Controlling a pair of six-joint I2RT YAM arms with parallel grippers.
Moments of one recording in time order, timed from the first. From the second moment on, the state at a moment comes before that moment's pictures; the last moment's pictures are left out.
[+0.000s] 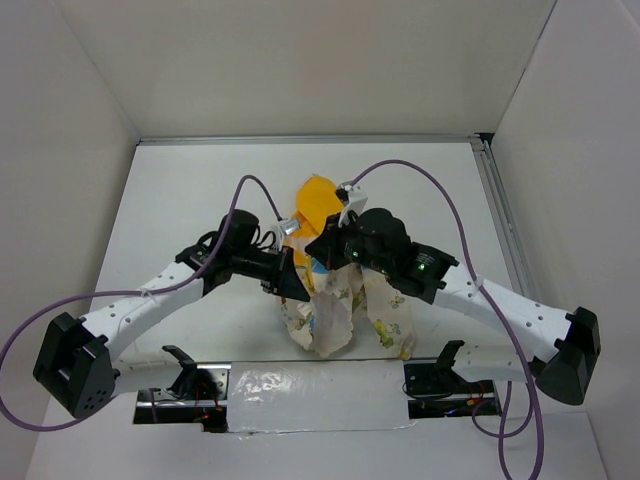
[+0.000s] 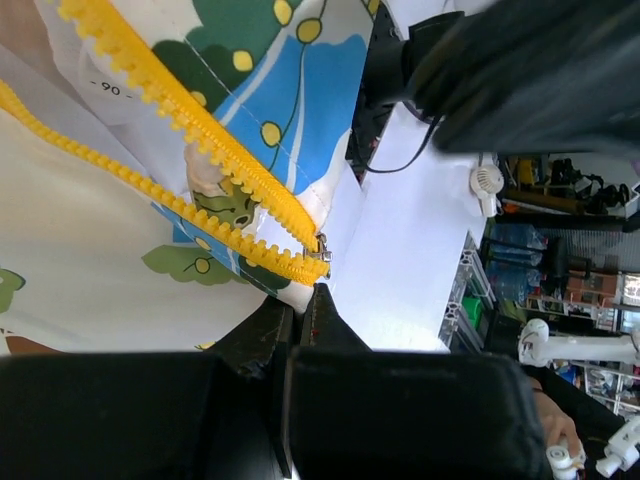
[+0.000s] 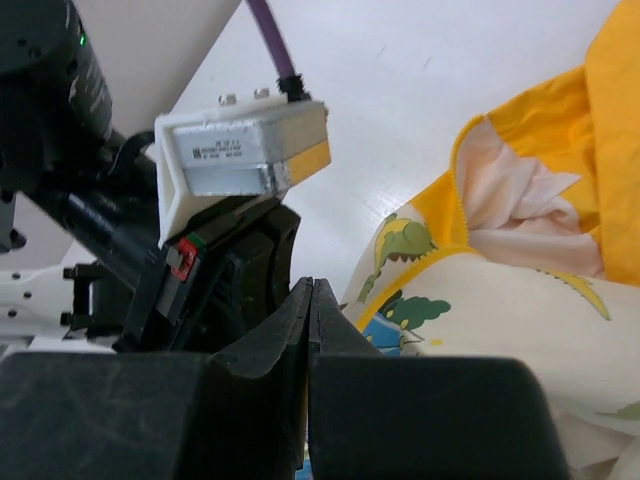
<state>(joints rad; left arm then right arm) -0.59 1.19 0.82 -0.32 0.84 -0.51 0.92 1.14 1.01 -0.18 0.04 0.54</state>
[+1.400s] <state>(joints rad) -0.52 1.16 0.82 -0.20 0.96 -0.56 0.91 0.96 0.64 0.07 -0.25 0.78</state>
